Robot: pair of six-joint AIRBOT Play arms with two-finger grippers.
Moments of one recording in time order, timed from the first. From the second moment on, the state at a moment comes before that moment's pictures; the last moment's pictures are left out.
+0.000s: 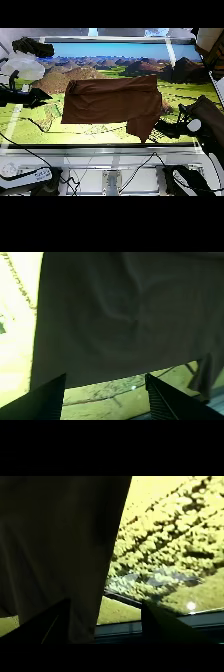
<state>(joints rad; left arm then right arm) 0.48 -1.34 1.15 0.81 -1.39 -1.15 -0.11 -0.85 0.43 -1.13 0.94 1.69</state>
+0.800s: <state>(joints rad) 0.48 -1.40 1.07 0.82 -1.40 -1.14 -0.11 -1.02 0.24 -0.77 0.56 1.69</state>
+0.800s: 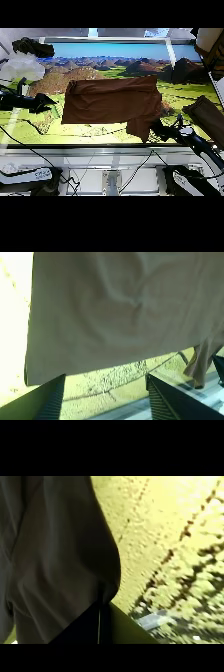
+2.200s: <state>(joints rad) 0.48 -1.44 0.70 0.40 -1.18 -0.90 -0.11 -0.99 0.34 -0.72 0.58 1.48</state>
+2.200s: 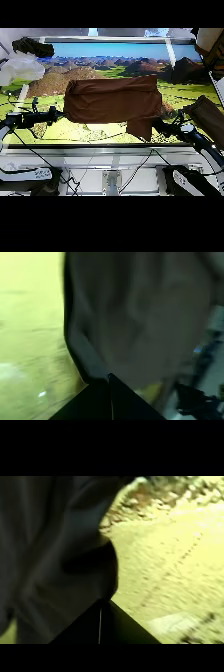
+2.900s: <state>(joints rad) 0.46 -1.36 1.08 0.01 -1.26 -0.86 -0.11 -0.84 0.64 -0.63 0.45 1.41</state>
